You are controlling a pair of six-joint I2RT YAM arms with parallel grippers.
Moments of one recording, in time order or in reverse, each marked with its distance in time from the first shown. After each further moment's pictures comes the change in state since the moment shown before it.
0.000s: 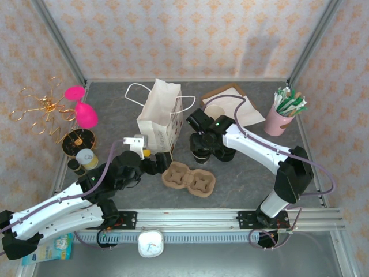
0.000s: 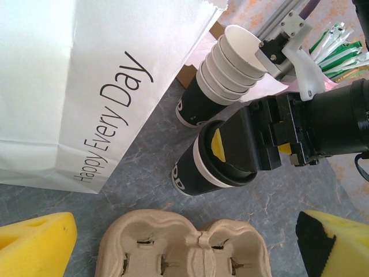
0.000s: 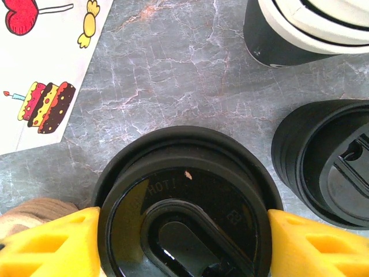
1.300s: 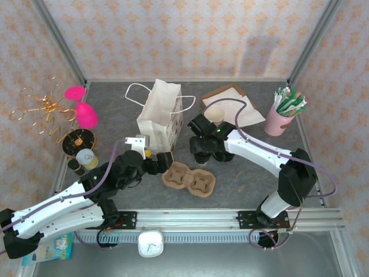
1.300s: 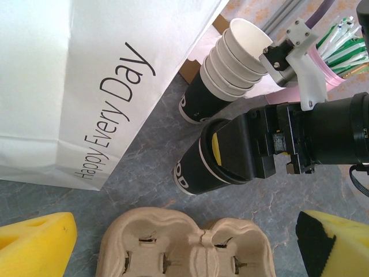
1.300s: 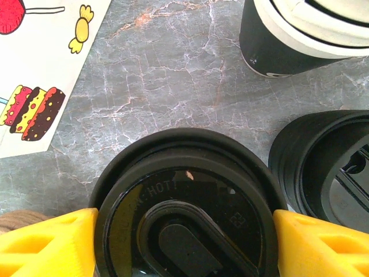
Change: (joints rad) left arm 0.000 0.023 0.000 0.001 0.000 -0.007; right arm 0.011 -0.042 -0.117 0.120 0.048 -0.019
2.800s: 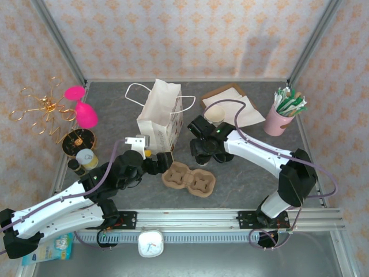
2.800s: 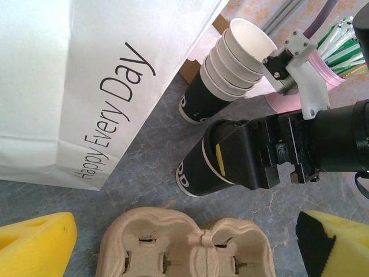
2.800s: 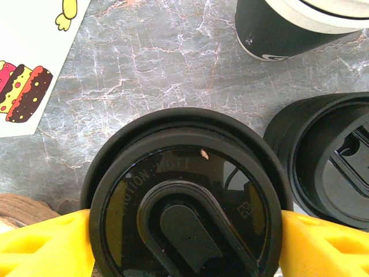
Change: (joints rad) left arm 0.000 0.000 0.000 0.000 0.000 0.000; right arm 0.008 -0.002 -0.002 -0.044 -0.001 -0.004
